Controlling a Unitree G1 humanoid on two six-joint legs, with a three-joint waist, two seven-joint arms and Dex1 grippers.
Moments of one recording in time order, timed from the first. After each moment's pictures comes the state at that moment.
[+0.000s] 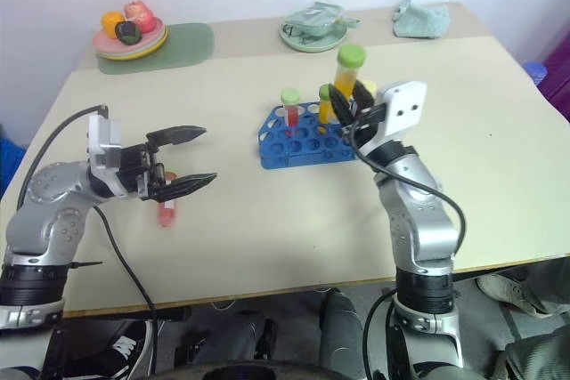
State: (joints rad) left arm -0.31 0.65 0.14 -0.13 -0.62 0.20 -1.18; right arm -0.36 -0.20 -0.07 -0.29 0.26 0.25 0.36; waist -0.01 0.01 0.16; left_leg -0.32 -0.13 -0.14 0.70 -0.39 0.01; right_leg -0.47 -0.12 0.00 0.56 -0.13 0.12
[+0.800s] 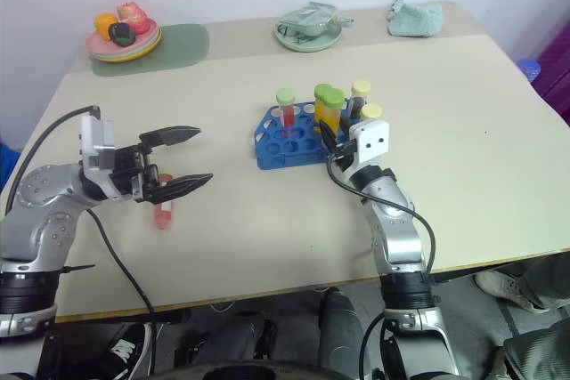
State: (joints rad) left arm -0.27 0.66 0.17 -0.17 -0.62 0.23 -1.15; right arm -0.31 -0.17 -0.02 0.01 0.17 -0.03 0.38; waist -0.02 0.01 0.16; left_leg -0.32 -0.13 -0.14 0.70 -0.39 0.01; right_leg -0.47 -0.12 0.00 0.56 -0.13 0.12
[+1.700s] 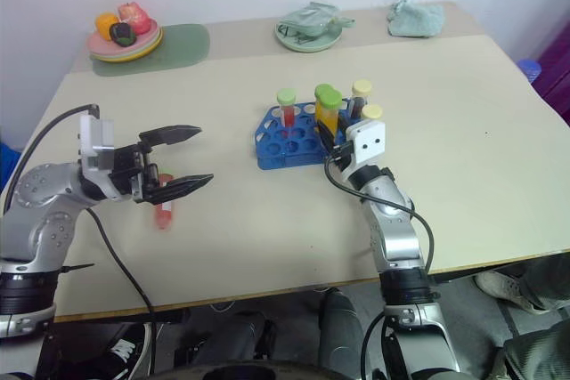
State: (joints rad) left arm -0.27 0.66 0.18 -0.19 -0.62 0.23 -1.15; right arm -0.33 -0.19 -0.01 0.07 0.16 -0.08 0.37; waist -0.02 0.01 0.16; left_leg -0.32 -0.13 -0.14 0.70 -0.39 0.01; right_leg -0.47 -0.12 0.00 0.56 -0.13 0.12
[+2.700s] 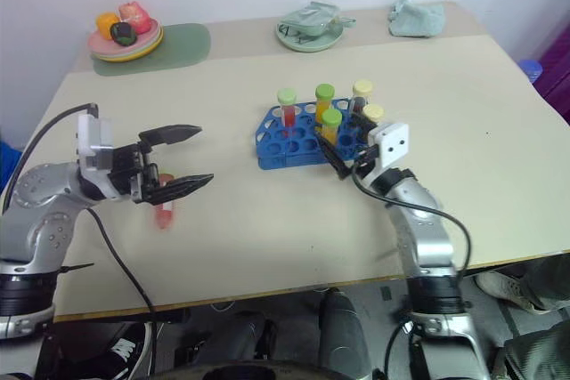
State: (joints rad) left arm -0.25 0.68 0.18 -0.23 -0.64 0.25 -1.14; right arm -0.25 -0.42 -0.12 -0.12 0.39 0.09 0.62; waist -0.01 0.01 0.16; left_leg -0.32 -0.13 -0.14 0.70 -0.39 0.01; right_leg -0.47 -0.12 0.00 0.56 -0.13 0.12
